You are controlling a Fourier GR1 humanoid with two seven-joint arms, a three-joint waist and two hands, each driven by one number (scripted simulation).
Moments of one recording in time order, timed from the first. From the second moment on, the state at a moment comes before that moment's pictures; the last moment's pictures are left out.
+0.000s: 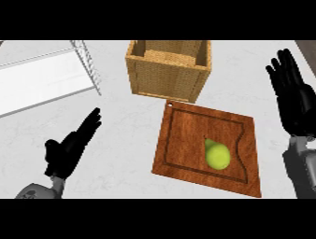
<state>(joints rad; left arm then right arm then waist) -0.08 0.35 -0.34 -1.37 0.26 0.07 -0.03 -0.29 -0.23 -0.04 -1.56 -0.19 -0.14 0.10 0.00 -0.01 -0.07</state>
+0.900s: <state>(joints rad) -0.19 0.45 -0.24 -1.52 0.21 0.06 -0.06 -0.38 -0.20 0.45 -1.54 0.01 0.21 0.28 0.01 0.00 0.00</state>
